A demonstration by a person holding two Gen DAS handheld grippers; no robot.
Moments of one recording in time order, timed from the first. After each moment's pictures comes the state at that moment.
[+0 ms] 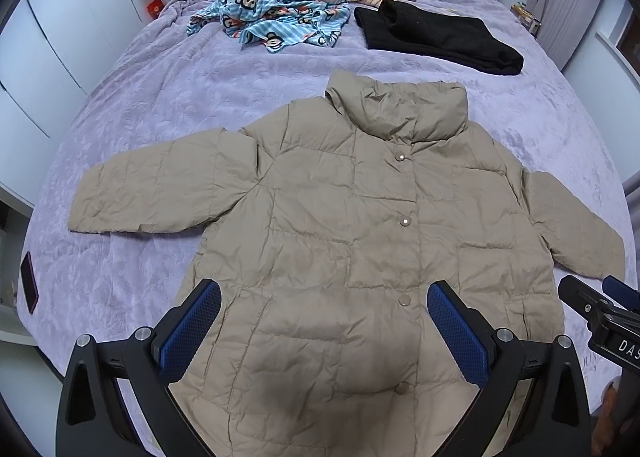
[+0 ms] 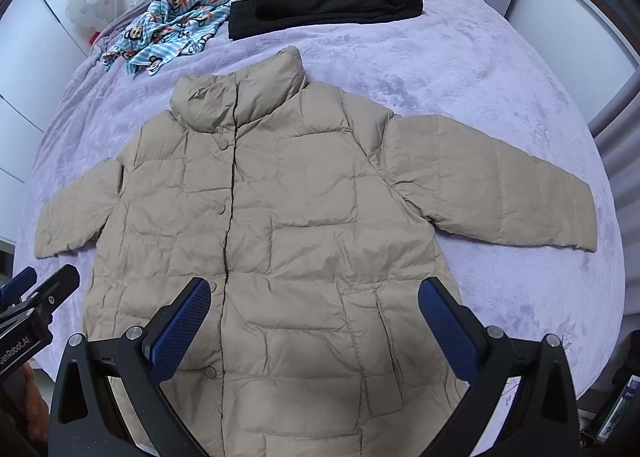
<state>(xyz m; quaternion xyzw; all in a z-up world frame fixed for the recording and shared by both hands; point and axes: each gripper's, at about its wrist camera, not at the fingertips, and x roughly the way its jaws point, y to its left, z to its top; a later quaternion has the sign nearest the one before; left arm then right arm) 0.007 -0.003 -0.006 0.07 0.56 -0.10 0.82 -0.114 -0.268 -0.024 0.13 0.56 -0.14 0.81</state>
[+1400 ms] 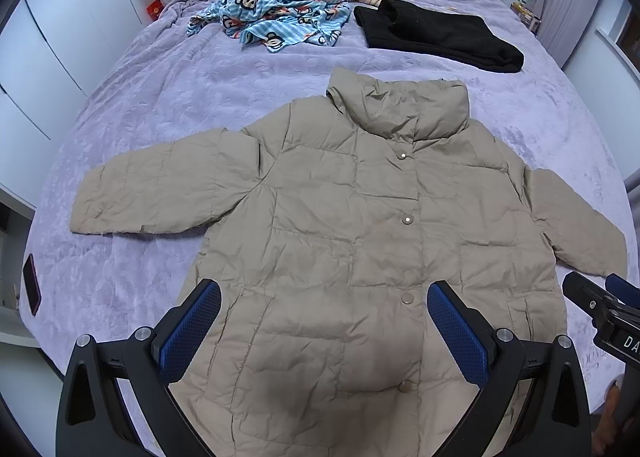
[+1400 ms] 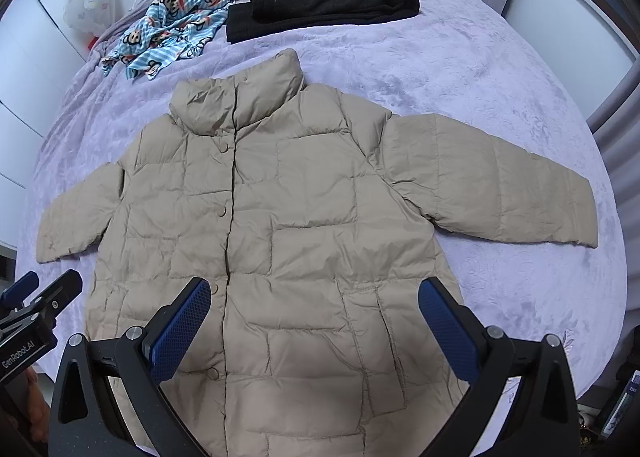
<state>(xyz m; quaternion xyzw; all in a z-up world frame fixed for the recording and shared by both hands) 0.006 -0.002 -0.007 0.07 0.56 -0.09 0.82 -0.114 -0.271 -0.022 0.13 0.56 -0.14 0.81</state>
